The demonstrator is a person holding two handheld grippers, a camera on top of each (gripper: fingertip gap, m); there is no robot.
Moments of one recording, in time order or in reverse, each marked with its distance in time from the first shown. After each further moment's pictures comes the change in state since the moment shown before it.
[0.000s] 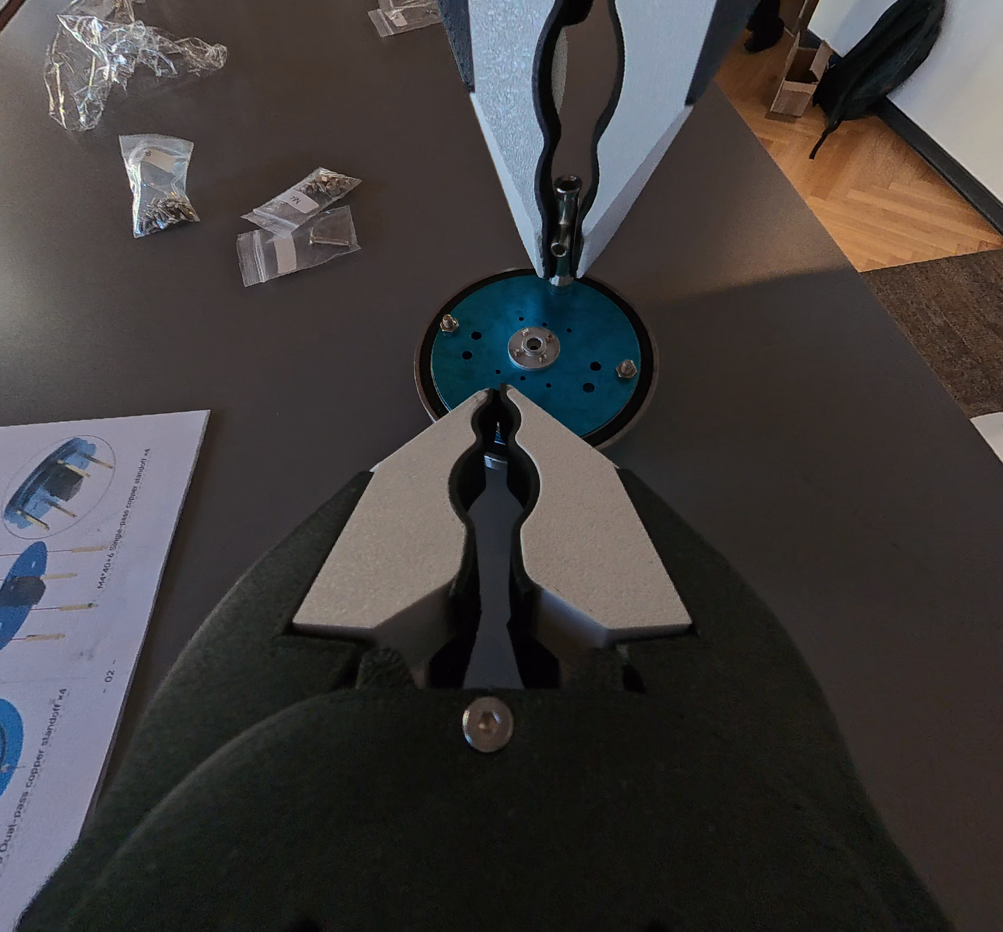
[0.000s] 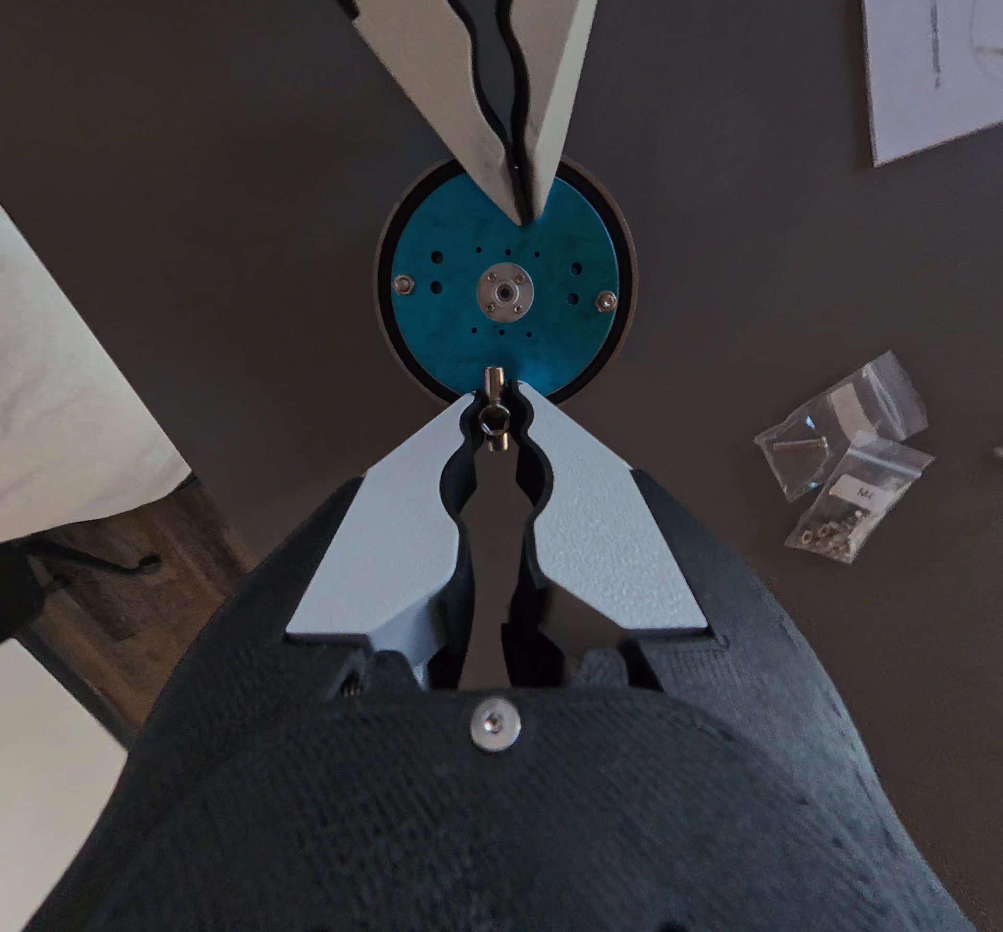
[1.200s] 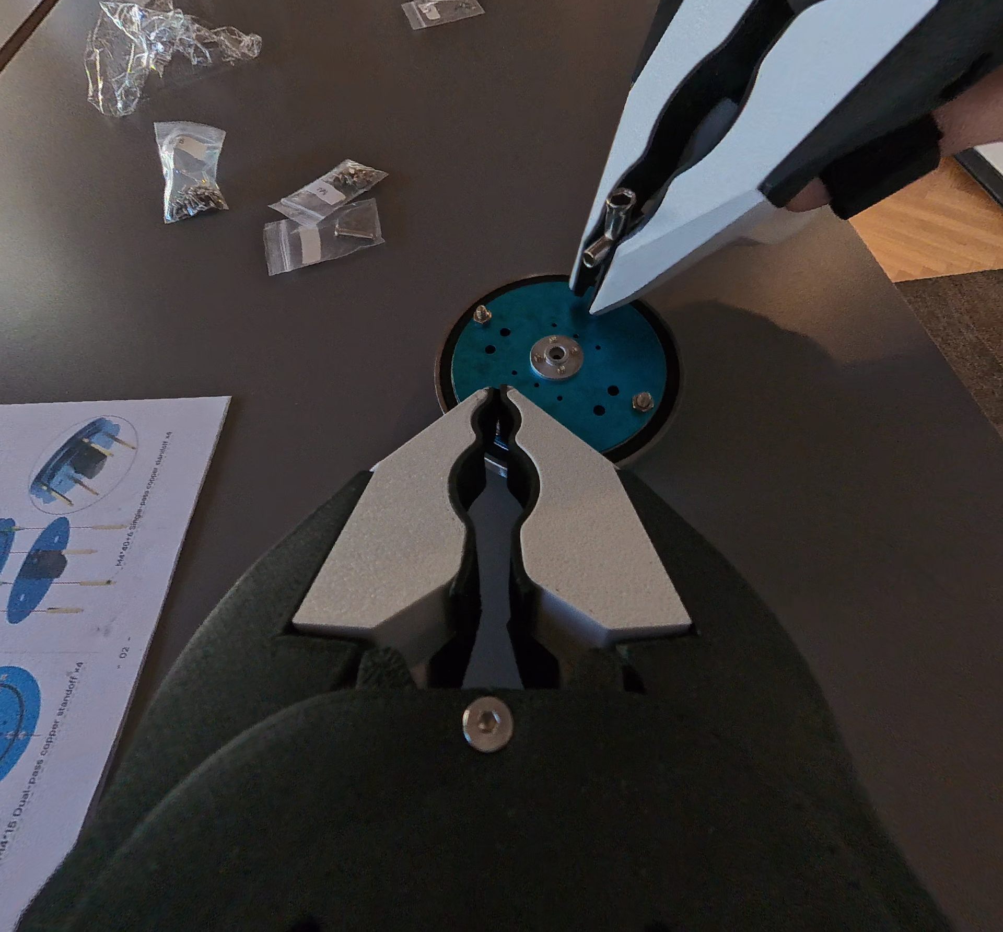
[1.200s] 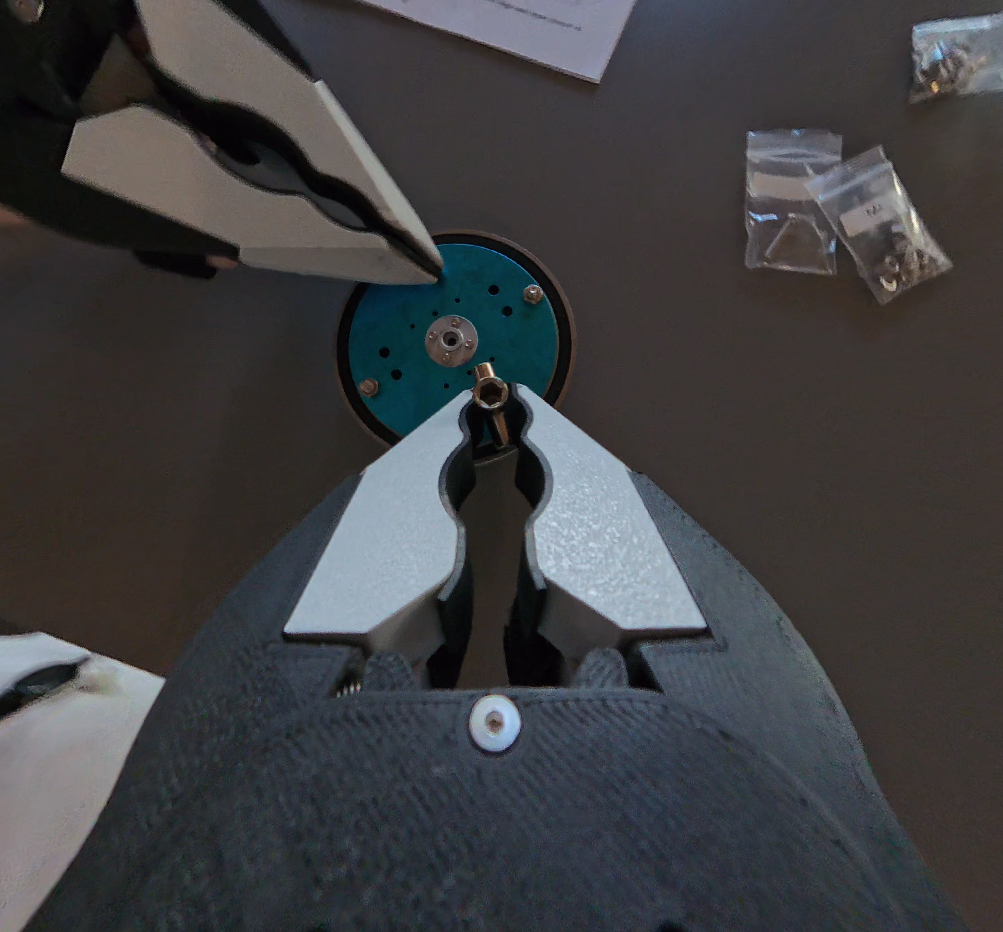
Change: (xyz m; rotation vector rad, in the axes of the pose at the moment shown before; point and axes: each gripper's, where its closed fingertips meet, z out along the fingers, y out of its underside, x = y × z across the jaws) left arm -0.007 0.001 0.001 -0.006 -0.049 -0.024; right arm 0.001 -0.010 0.003 0.398 0.369 0.741
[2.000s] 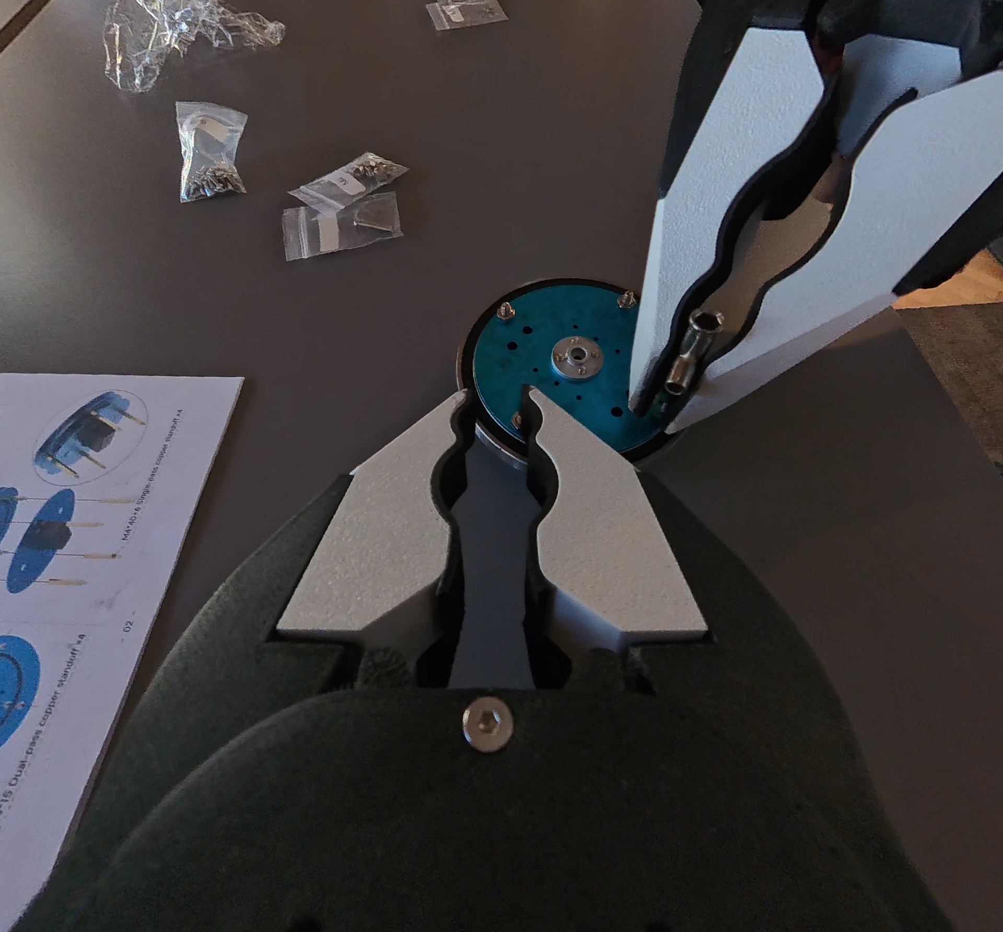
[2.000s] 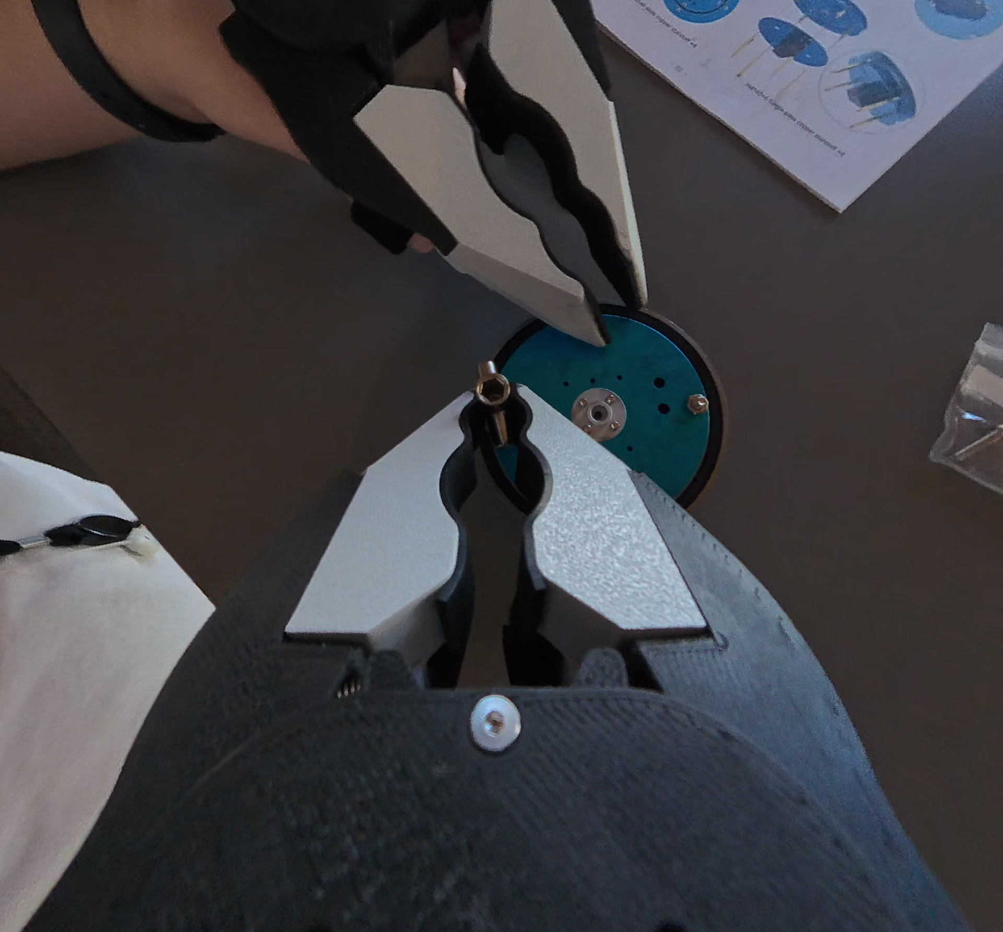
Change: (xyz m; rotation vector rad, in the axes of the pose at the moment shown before) left arm -0.007 0.000 -0.004 0.009 -0.006 -0.060; right arm -0.057 -0.010 0.007 0.034 -0.310 -0.284
